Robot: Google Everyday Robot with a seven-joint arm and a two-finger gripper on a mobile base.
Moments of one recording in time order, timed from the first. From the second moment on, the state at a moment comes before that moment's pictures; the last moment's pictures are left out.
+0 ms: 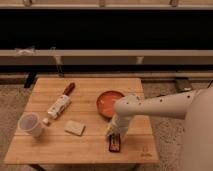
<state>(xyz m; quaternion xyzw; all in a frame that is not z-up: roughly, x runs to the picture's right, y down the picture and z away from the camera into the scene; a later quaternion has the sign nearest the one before) 0.048 0.263 0.788 -0.33 0.26 0.73 0.53</state>
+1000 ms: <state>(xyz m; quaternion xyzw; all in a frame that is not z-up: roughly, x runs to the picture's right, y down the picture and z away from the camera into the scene) -0.019 0.251 0.798 -0.36 0.24 0.70 0.57</state>
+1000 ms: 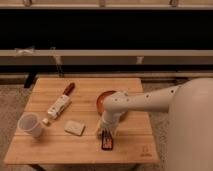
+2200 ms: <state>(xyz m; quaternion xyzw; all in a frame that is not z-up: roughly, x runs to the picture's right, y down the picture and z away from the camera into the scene) -0.129 0.242 0.775 -0.44 0.19 0.61 0.63</state>
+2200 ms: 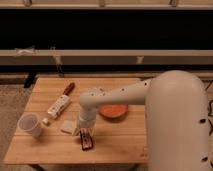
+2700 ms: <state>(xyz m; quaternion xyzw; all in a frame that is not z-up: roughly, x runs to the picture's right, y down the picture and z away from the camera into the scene) -0.145 0.243 0.772 -0.45 0.18 0.60 0.64</state>
